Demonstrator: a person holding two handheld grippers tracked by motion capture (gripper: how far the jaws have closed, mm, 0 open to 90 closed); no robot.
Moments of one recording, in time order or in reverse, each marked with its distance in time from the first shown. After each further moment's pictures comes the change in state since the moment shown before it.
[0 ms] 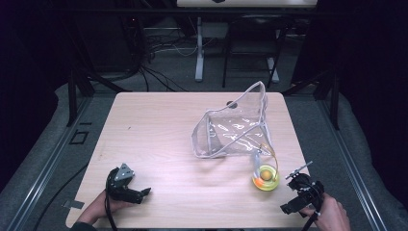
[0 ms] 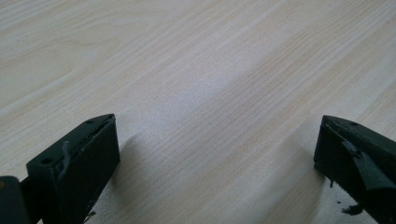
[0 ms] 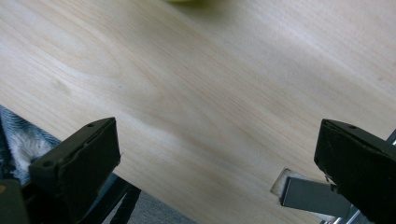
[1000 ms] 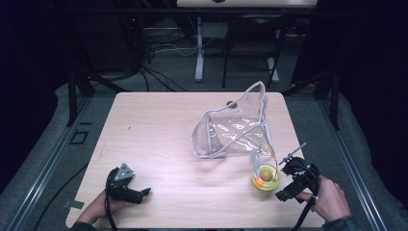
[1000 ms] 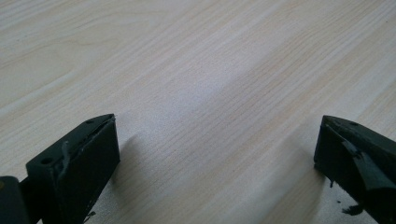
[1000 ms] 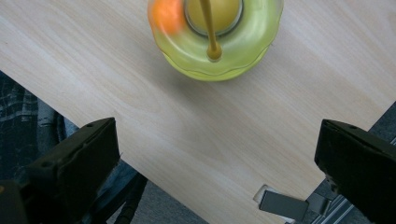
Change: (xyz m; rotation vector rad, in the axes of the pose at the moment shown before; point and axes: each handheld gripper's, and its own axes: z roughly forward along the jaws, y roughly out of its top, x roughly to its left) left arm 0.000 0.000 0.000 -0.001 -0.002 0.000; right arm 0.015 0.040 -0.051 -0.021 -0.003 -0.087
